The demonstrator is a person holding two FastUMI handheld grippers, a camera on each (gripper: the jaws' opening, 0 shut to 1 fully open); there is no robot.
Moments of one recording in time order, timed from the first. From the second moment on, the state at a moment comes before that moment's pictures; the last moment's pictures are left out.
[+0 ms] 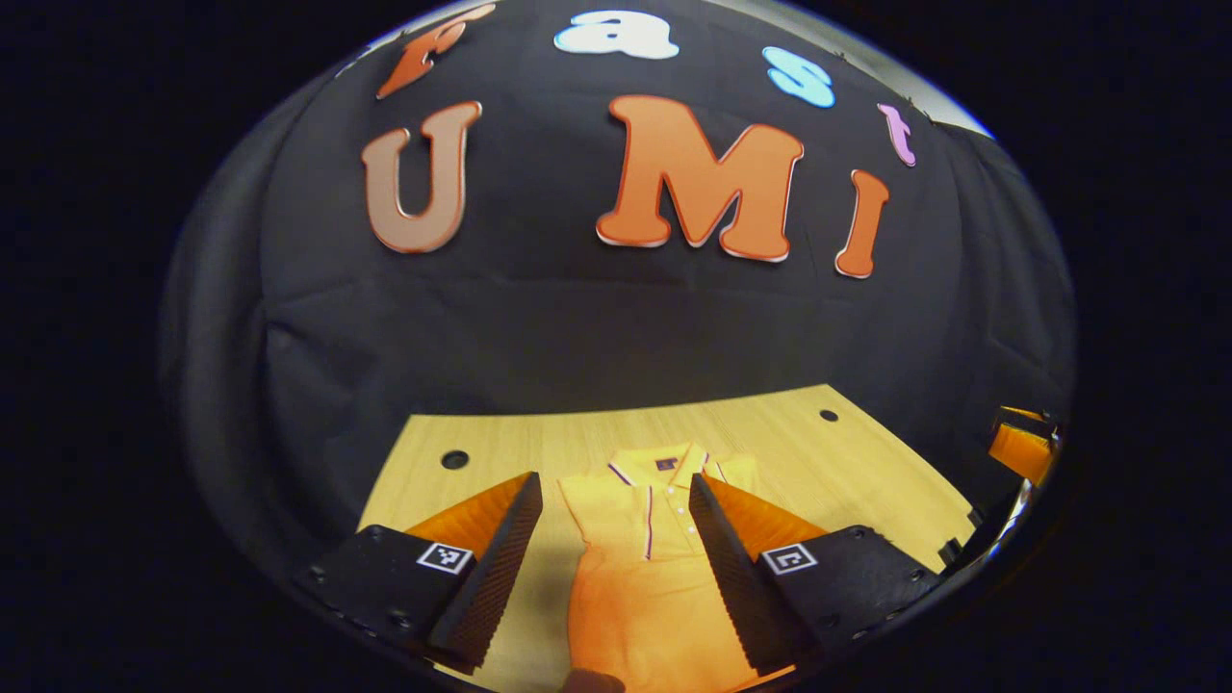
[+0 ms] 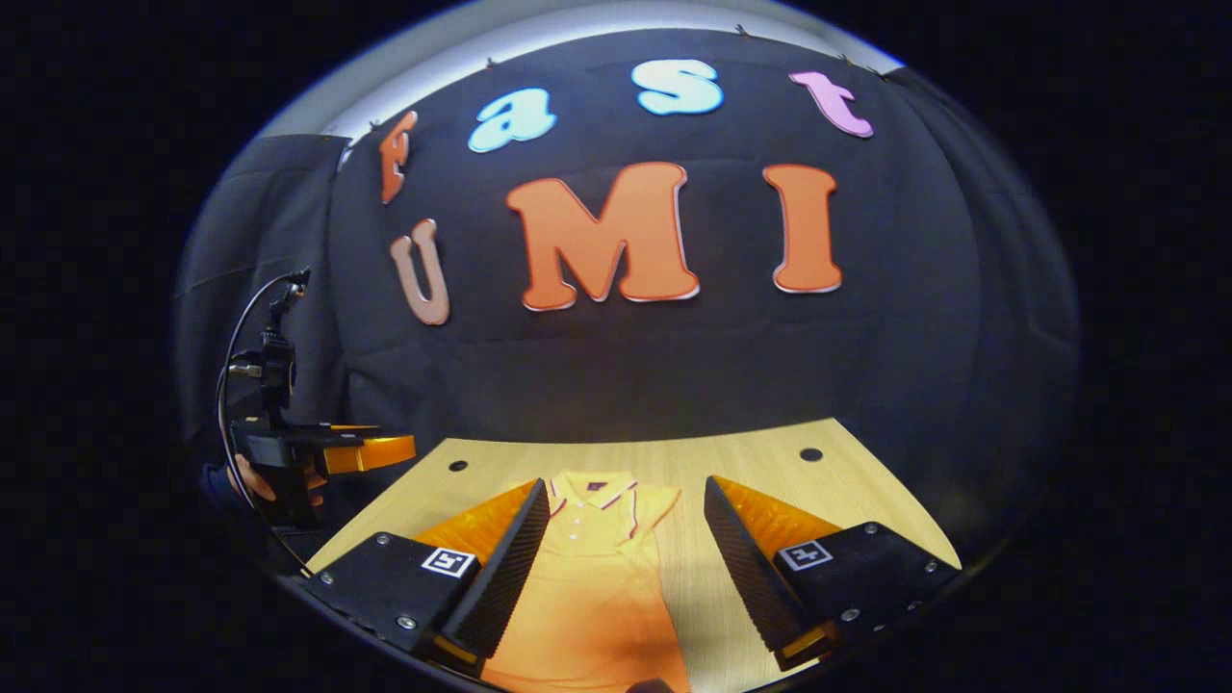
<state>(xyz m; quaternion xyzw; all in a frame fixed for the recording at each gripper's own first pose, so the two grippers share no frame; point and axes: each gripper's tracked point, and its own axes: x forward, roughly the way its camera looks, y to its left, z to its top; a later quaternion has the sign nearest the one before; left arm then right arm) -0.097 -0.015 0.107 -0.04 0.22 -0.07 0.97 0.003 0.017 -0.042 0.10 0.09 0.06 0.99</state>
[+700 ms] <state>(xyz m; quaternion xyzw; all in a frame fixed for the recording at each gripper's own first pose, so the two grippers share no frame) -0.228 -0.022 0.162 0.00 0.06 0.03 1.00 -0.068 0.021 -0.077 0.04 0.04 0.11 0.99</state>
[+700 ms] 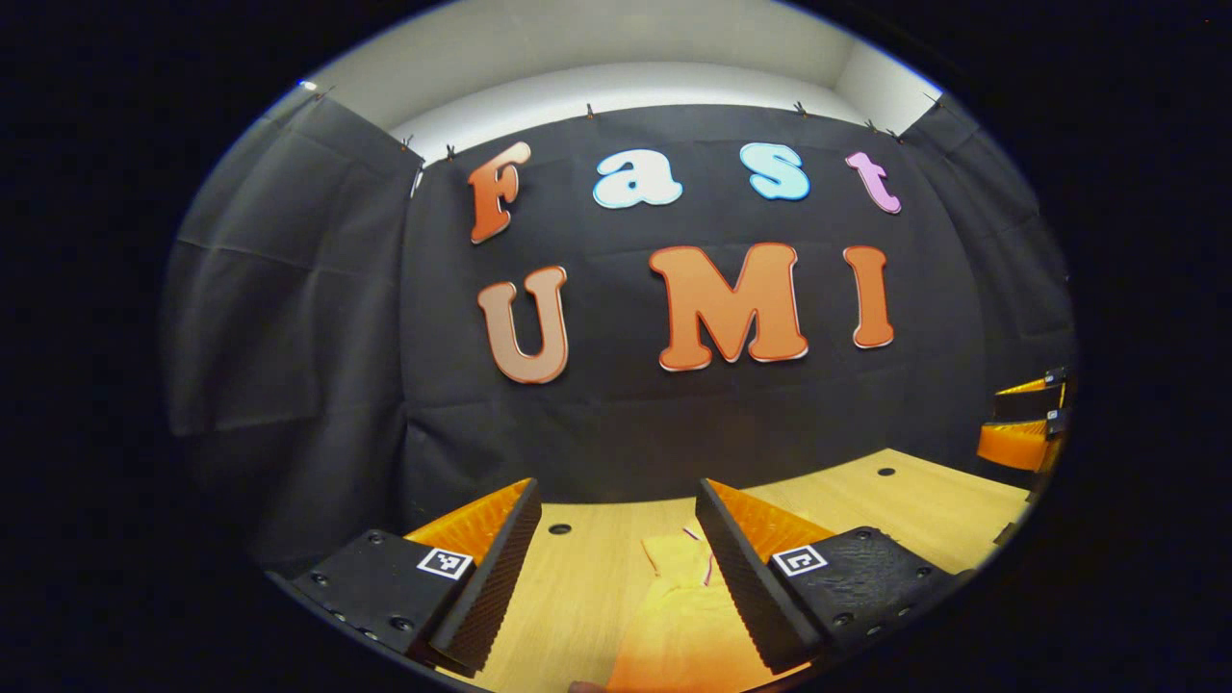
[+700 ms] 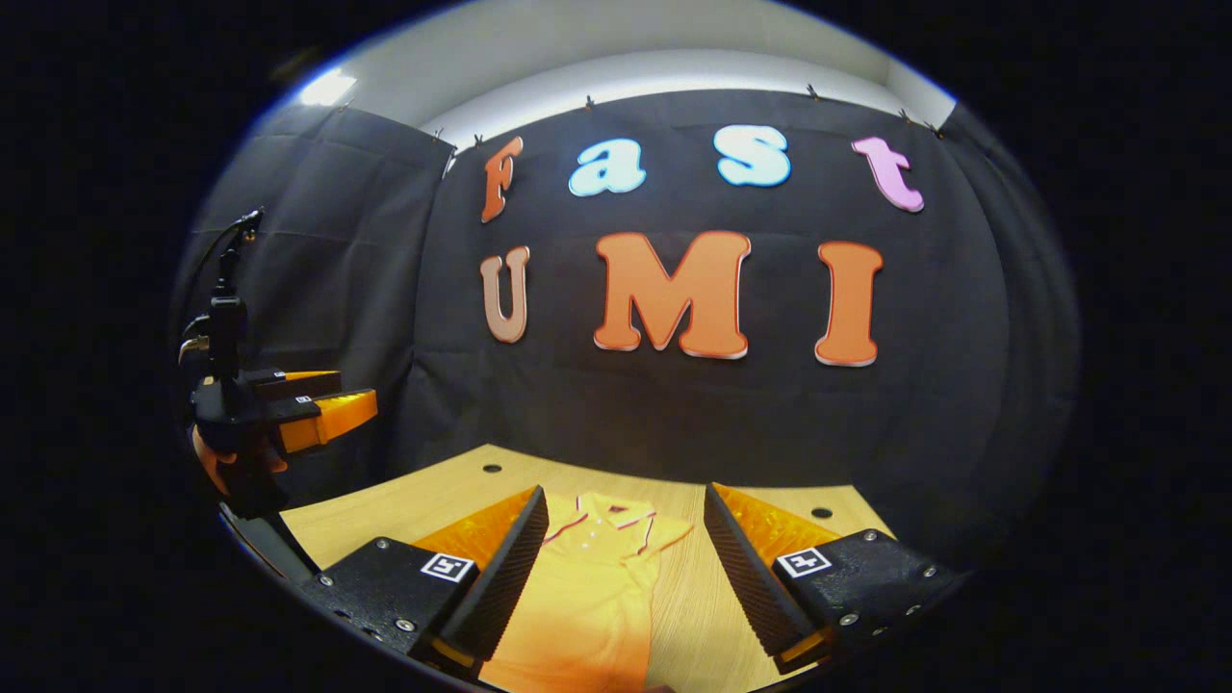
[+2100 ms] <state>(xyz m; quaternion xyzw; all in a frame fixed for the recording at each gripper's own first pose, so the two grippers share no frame) -0.384 -0.005 -0.185 -0.05 0.57 -0.02 0.82 -0.161 0.059 -0.374 0.09 0.51 0.12 0.84</state>
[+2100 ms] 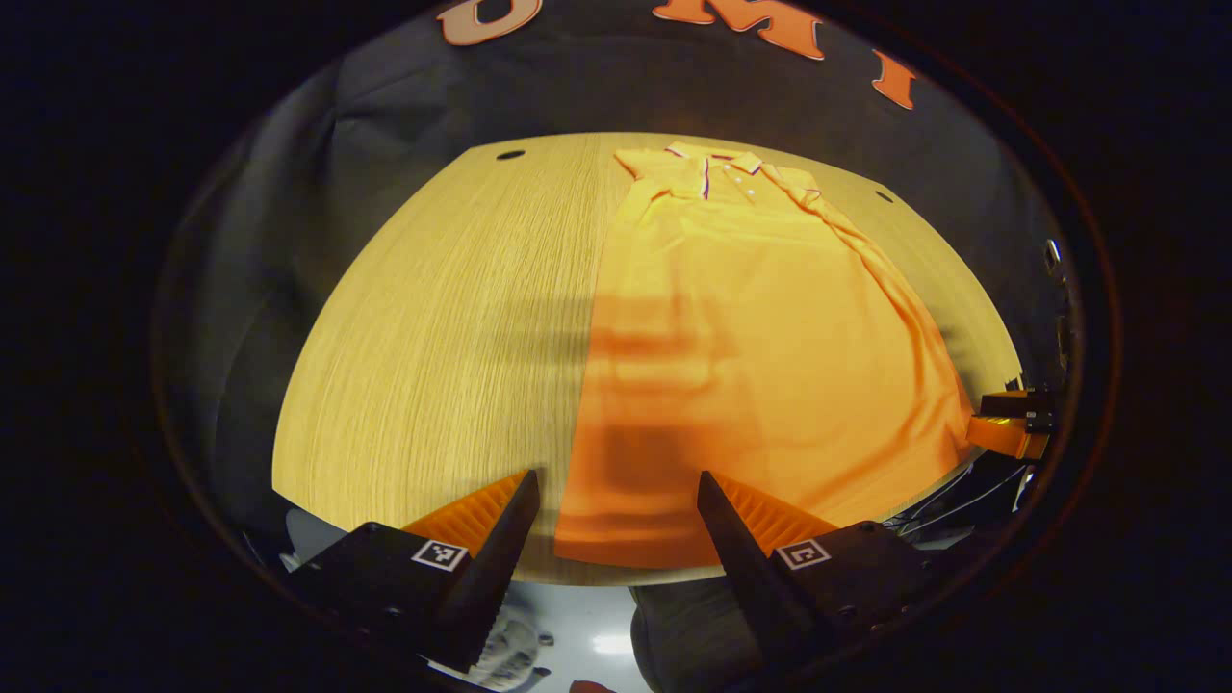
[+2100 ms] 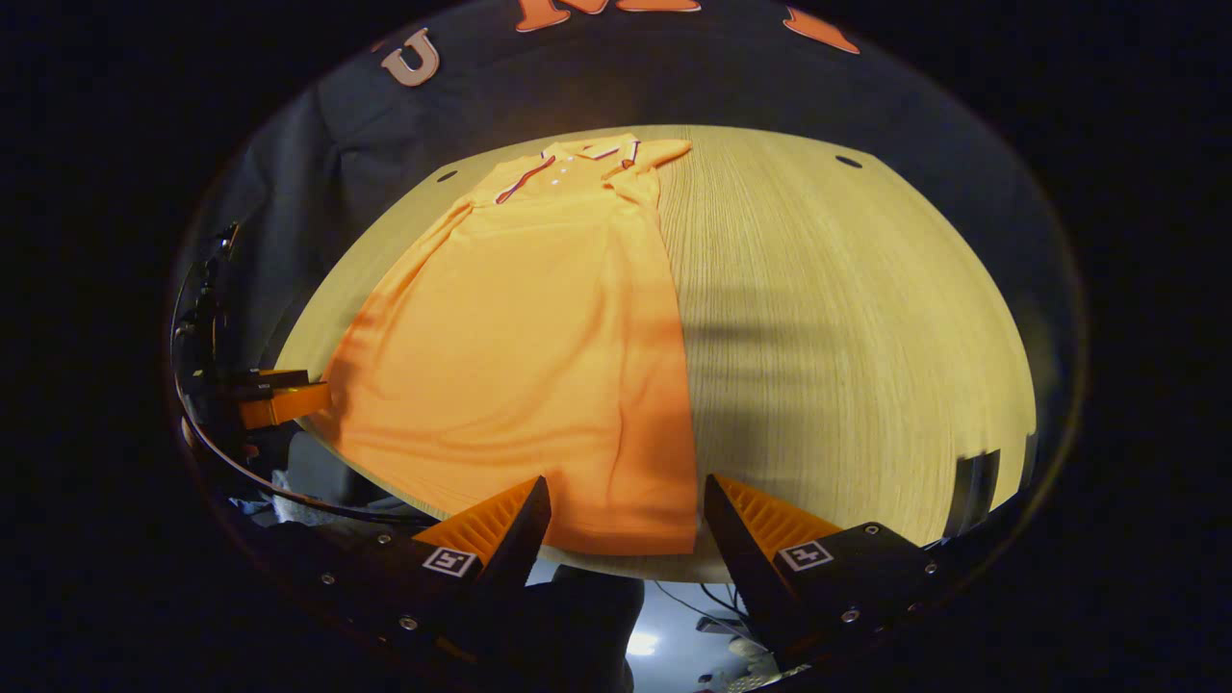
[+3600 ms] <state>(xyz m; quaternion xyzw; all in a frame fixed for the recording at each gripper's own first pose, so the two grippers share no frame) -0.278 -0.064 -0.133 -0.17 0.59 -0.14 0.78 -0.083 0.130 -0.313 0.36 0.54 0.16 0.74</state>
